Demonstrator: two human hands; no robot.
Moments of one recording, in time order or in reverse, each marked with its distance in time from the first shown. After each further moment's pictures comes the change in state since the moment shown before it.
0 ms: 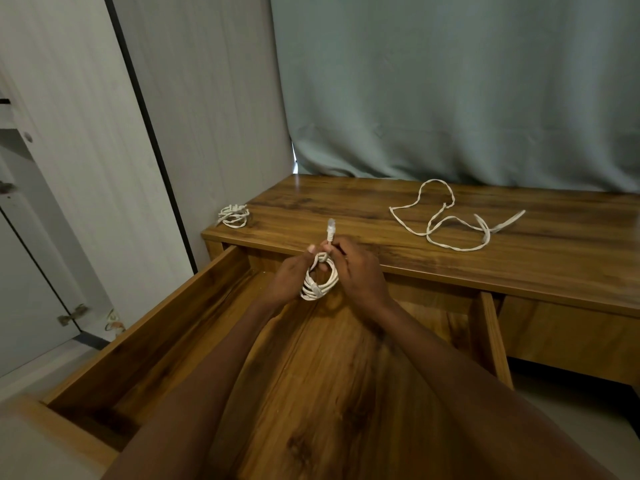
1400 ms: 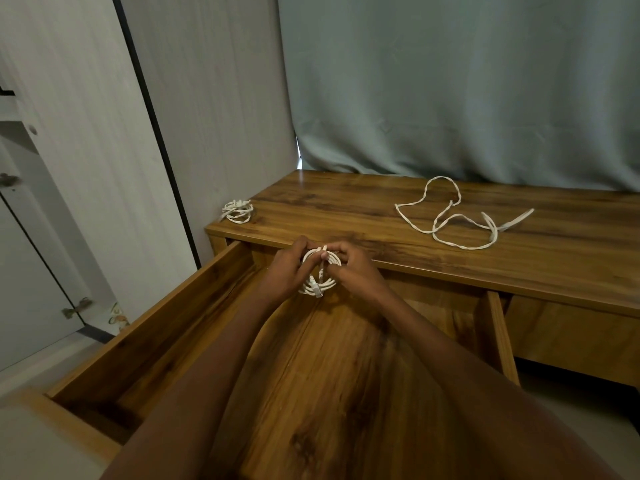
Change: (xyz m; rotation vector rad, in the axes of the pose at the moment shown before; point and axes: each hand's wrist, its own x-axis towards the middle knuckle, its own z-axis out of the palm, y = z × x) left_hand 0.007 -0.009 -0.021 0.492 0.087 0.384; right_hand 0.006 -0.009 0.003 0.405 -0.300 0.527
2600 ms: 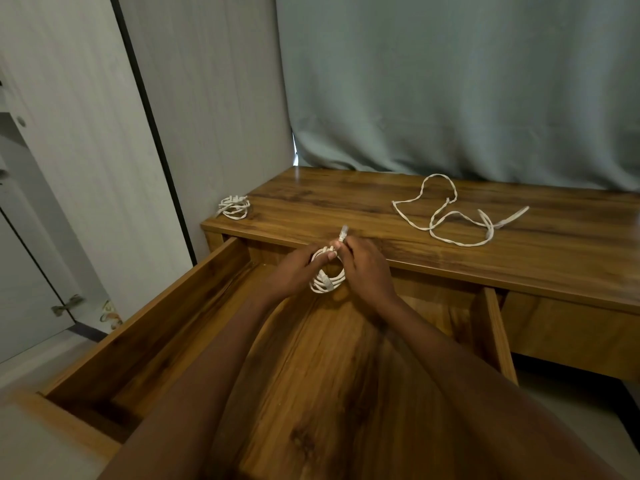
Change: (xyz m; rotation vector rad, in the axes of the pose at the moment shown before) left_hand 0.005 0.008 0.007 -0.086 -0.226 -0.162; right_hand -0.002 0.020 -0.009 -0.594 0.311 -0.356
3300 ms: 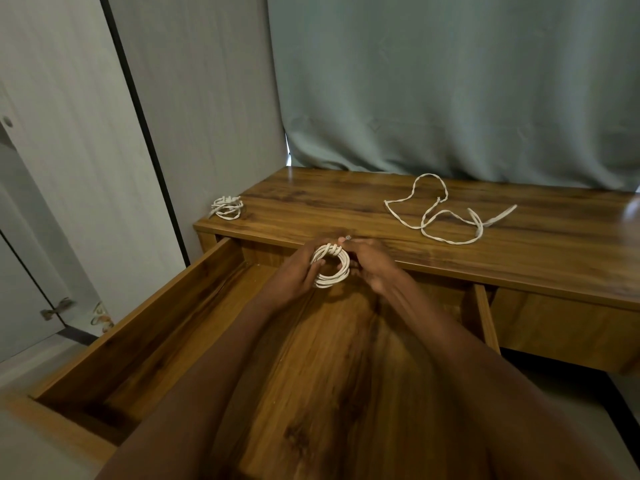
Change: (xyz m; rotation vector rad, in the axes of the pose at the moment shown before) left_hand 0.000 -0.020 0.019 0.203 0.157 0.410; right_hand 0.024 -0.002 -0.021 0.933 -0.238 0.784
